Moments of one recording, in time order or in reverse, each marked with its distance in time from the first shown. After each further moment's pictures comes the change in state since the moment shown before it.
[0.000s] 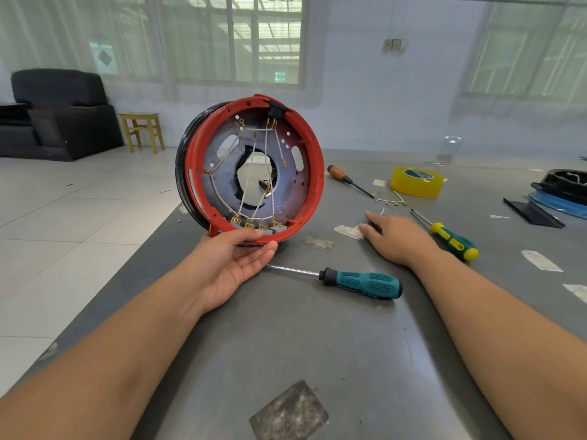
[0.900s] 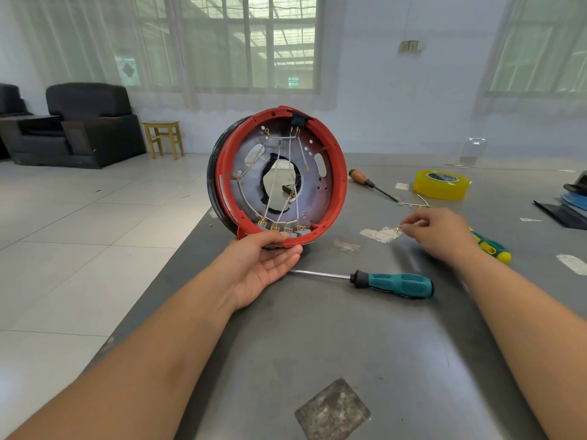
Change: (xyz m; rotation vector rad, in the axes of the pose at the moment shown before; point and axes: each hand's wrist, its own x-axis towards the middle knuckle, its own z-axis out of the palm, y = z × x) left_hand -0.004 0.008 -0.007 0.018 0.002 -0.072; right_hand -0.026 -0.011 -0.026 0.412 0.186 0.172
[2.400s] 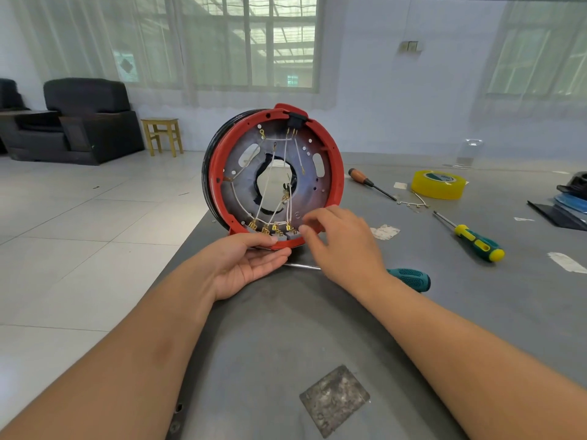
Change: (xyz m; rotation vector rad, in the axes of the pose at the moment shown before) left_hand 0.002 0.016 -0.029 0.062 -0.035 -0.079; right_hand -0.092 -0.125 0.072 -0.011 0.242 -0.622
